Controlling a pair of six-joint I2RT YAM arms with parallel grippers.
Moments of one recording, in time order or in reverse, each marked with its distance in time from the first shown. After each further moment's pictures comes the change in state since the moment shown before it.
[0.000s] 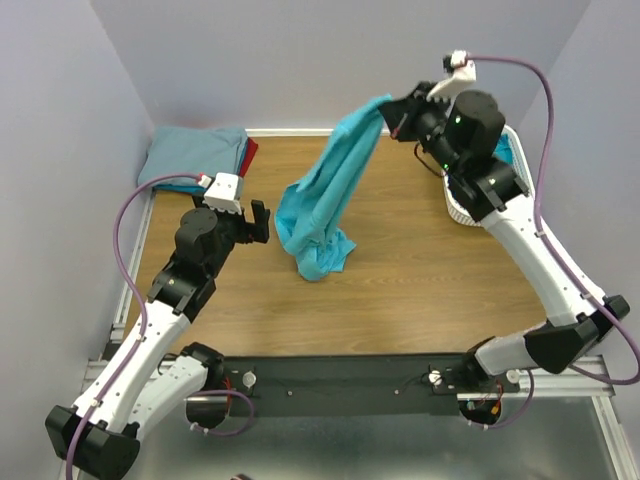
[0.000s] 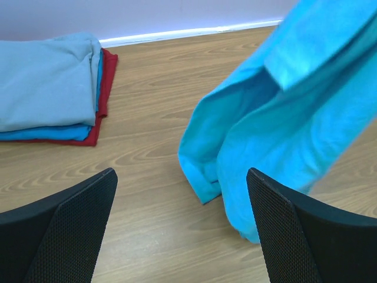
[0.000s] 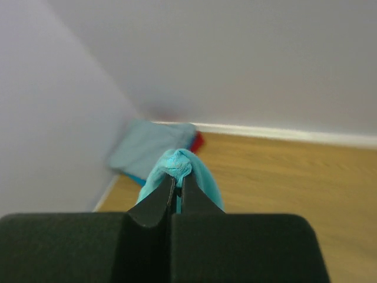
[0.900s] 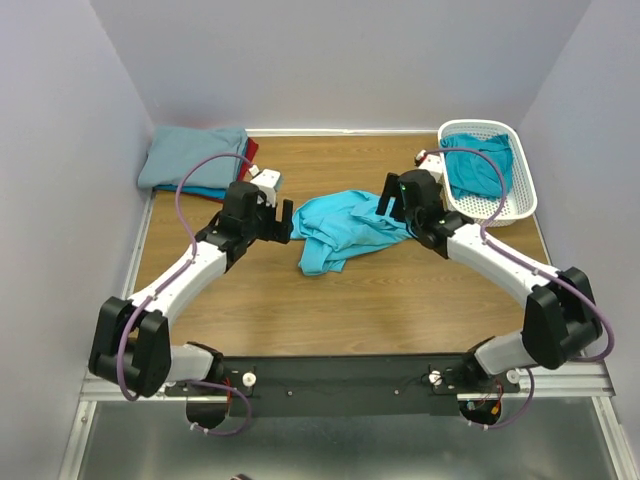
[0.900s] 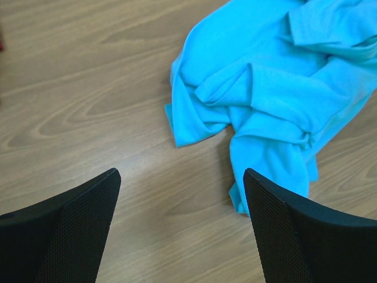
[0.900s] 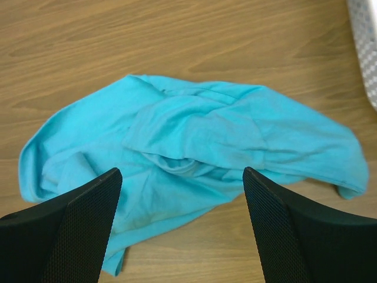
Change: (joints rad) left arm 0.044 0.485 0.071 0.029 0.225 0.003; right arm -0.012 -0.043 -0.772 0.050 0.447 0.117
